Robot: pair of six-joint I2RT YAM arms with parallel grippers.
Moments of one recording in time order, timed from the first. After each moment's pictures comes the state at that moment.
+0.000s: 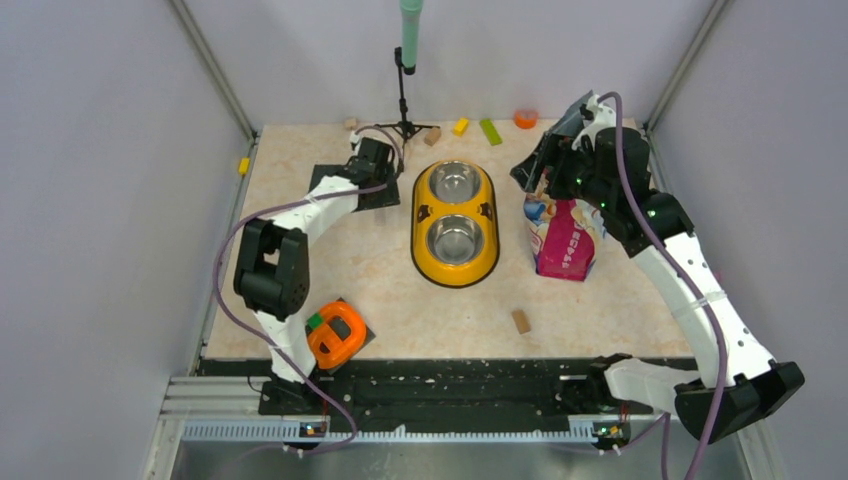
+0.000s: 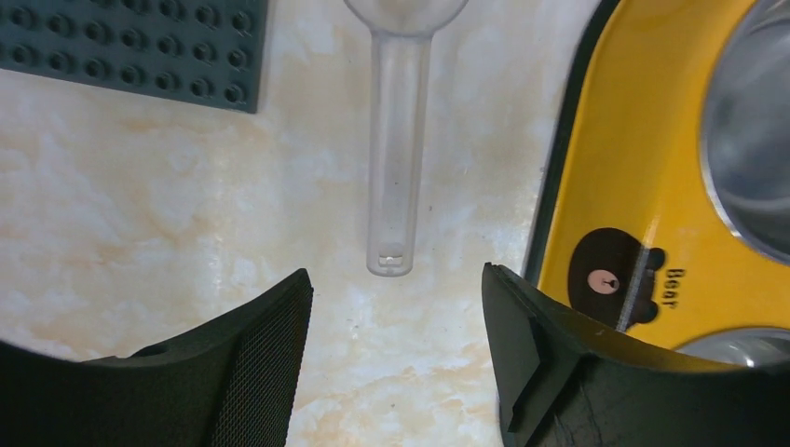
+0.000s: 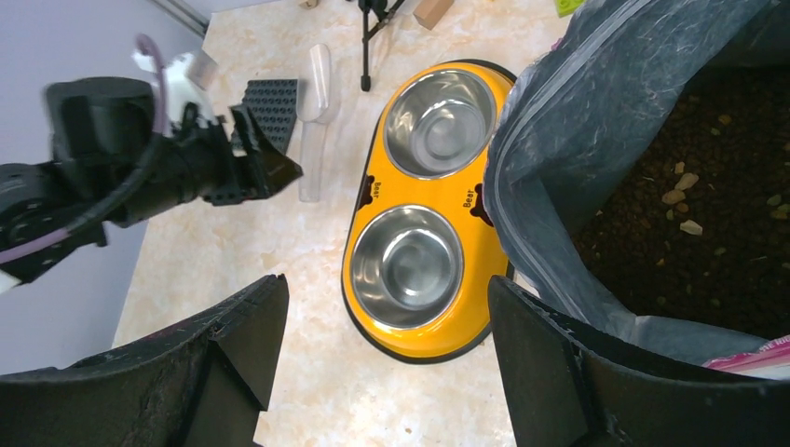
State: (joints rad) left arm -0.36 1.90 1.44 -0.49 -0.25 -0.45; right arm 0.37 1.15 1.35 -0.57 -0.07 0.46
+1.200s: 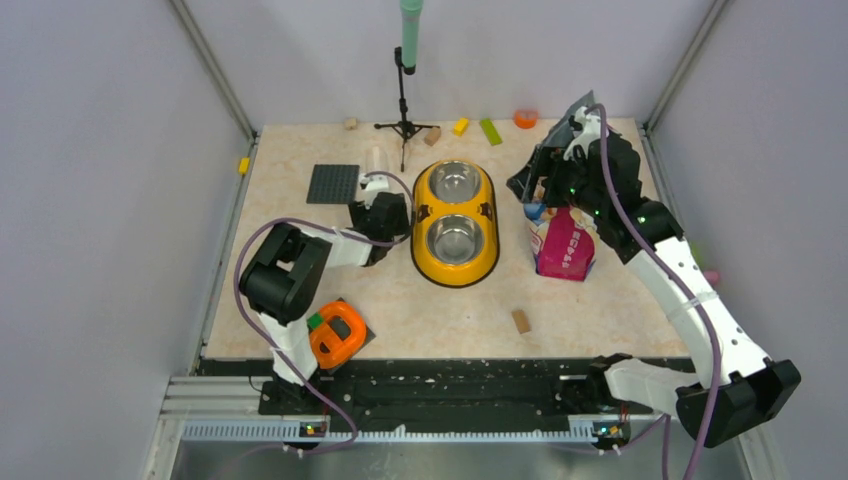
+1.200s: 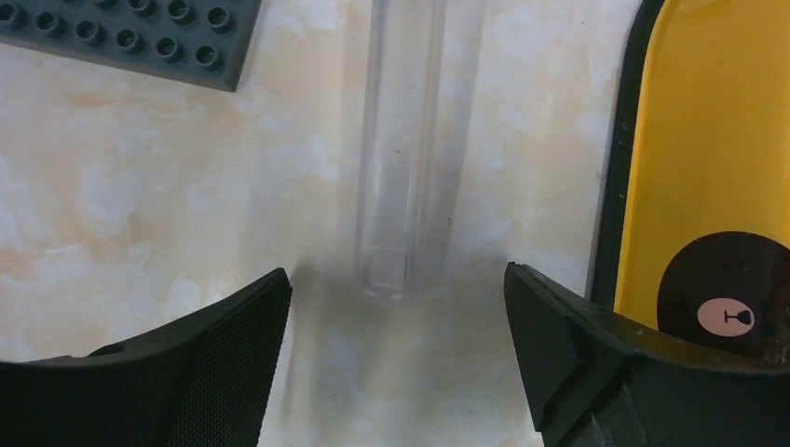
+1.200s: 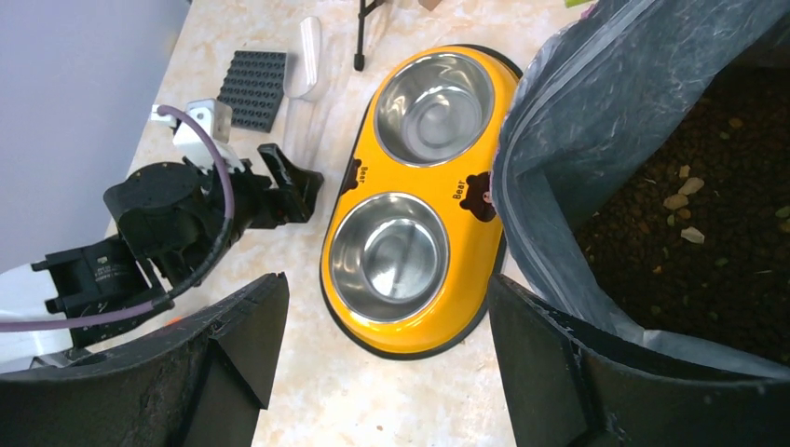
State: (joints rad) left arm -0.48 1.85 0.92 0.29 -0.55 -0.42; right arm 0.37 1.13 1.25 -0.51 -0.10 0.39
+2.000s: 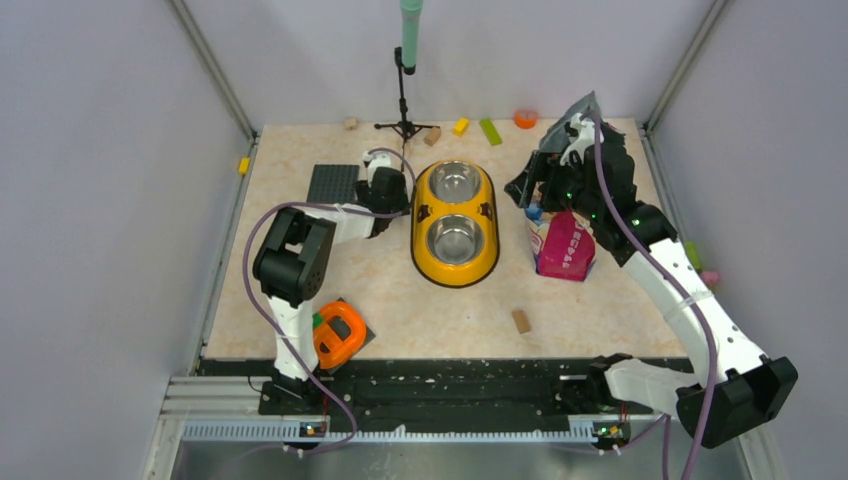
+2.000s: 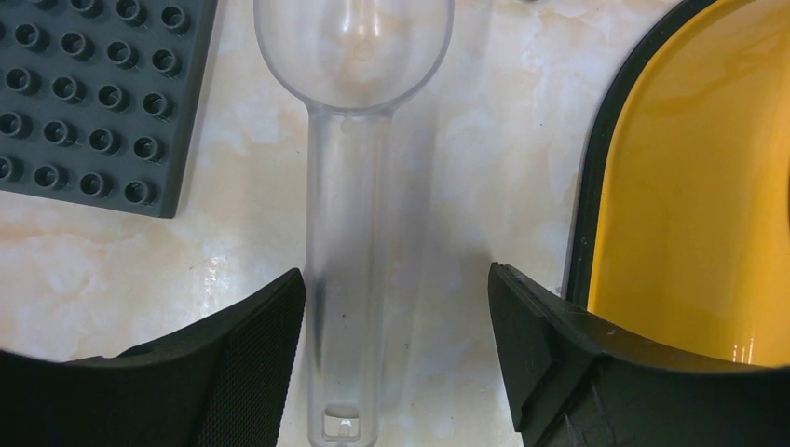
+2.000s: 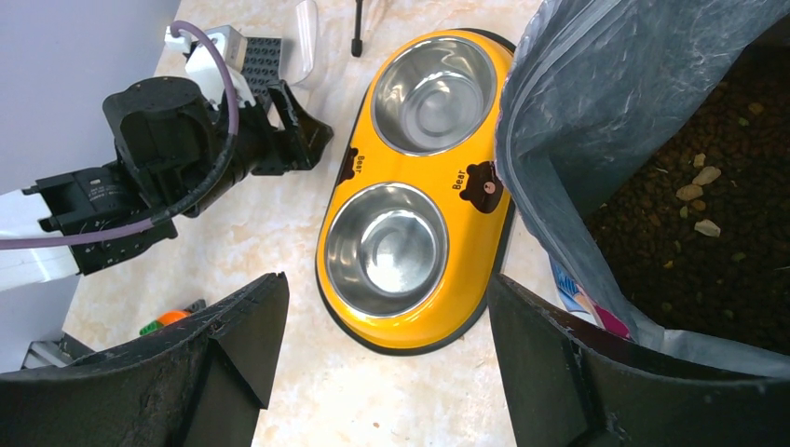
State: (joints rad) left arm -0.40 2.00 1.18 0.15 -0.39 -0.39; right arm 0.37 1.13 1.19 -0.46 -0.12 0.39
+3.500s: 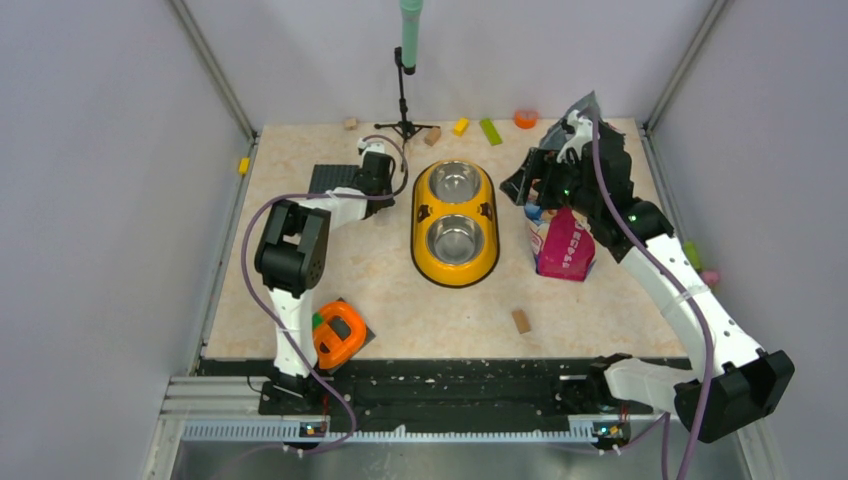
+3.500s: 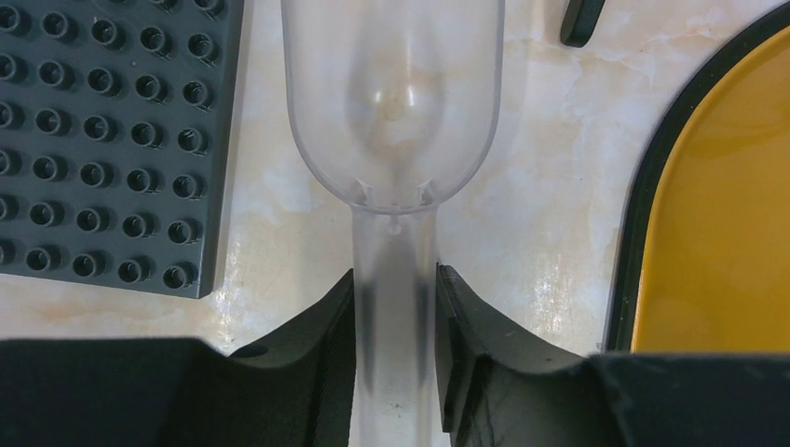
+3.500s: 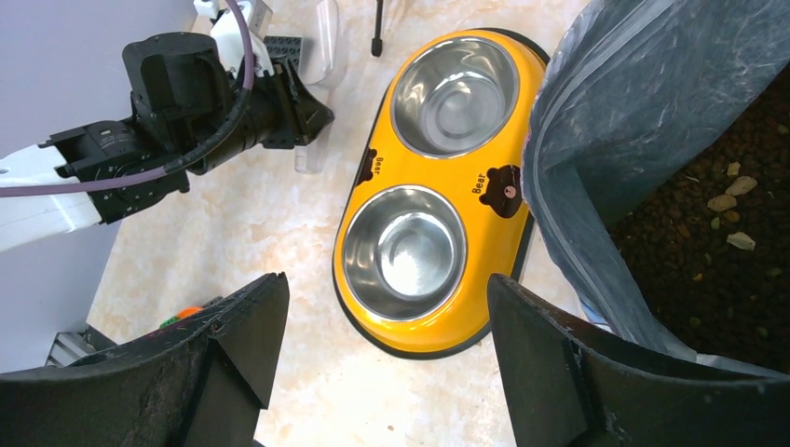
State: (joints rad) left arm -0.32 2.08 1.36 -0.03 -0.28 -0.32; right arm 0.37 1.15 1.20 -0.44 -0.15 0.40
